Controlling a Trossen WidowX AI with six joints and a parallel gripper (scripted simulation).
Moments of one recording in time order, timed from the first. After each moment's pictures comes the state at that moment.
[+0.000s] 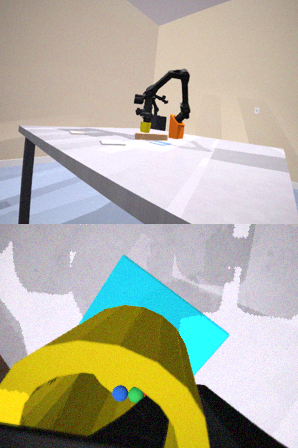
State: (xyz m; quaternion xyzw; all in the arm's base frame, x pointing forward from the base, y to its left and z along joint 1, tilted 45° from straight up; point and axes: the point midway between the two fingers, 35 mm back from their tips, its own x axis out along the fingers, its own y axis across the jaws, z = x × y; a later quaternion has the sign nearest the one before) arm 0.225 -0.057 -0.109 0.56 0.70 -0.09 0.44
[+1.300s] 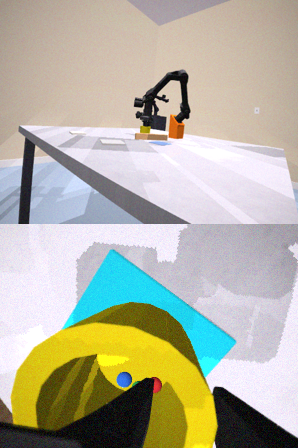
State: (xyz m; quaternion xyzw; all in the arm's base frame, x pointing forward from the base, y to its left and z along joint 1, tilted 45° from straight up) arm 0.223 -0.040 -0.125 0.56 0.70 -0.09 0.44
